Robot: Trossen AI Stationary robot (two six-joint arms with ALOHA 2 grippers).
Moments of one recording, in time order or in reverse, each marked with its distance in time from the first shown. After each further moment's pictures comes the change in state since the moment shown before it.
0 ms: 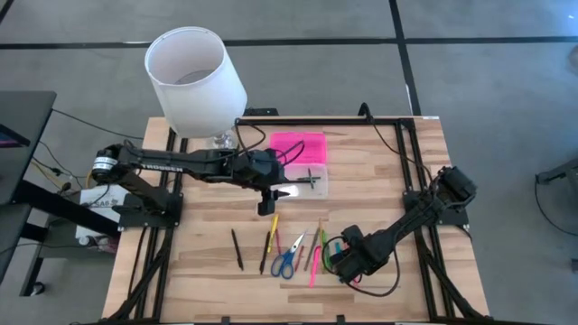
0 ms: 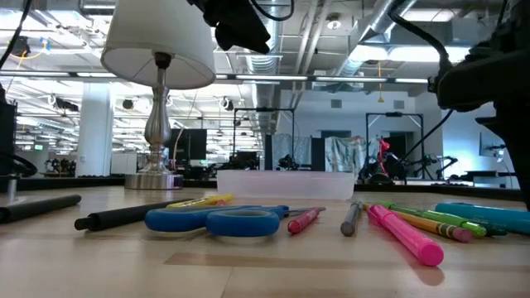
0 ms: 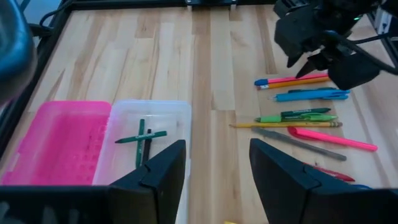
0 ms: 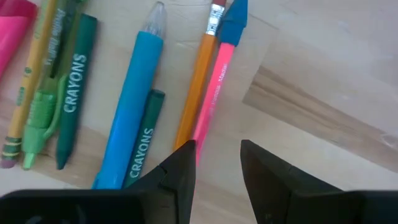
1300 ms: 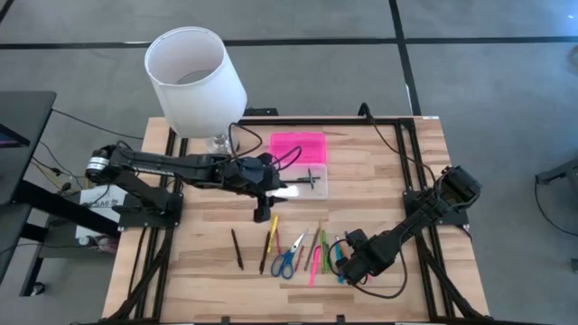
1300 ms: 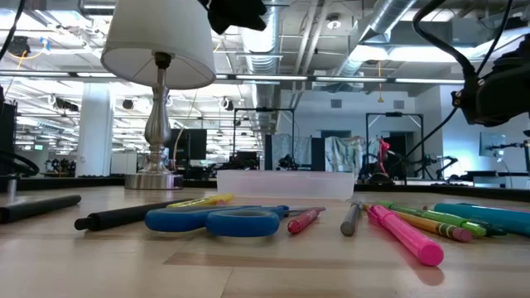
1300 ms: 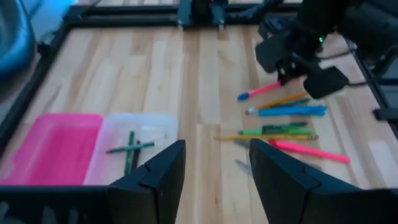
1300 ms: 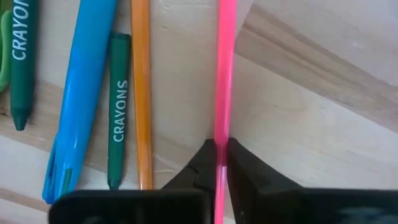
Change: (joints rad) left arm -0.073 -0.053 0.000 0.007 -0.053 -0.056; right arm 0.054 -0.005 -0.083 0.078 -0.129 0.036
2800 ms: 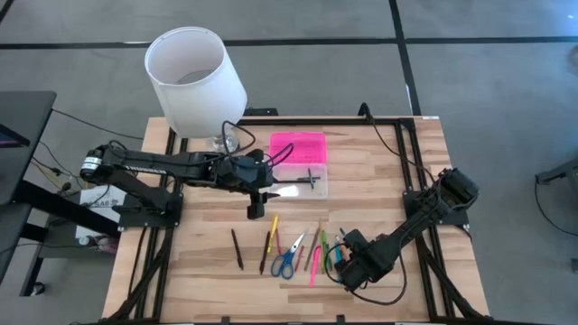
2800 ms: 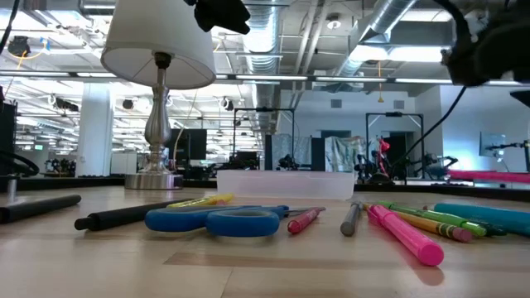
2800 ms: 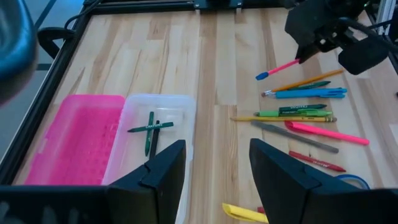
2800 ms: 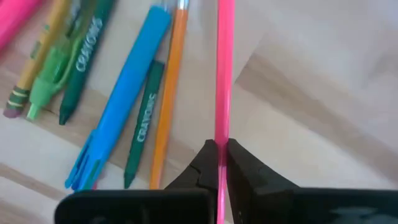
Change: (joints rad) left arm 0.001 -0.051 -0.008 -0.098 -0.060 0.009; right arm 0.001 0.005 0.171 -0.221 0.160 -0.115
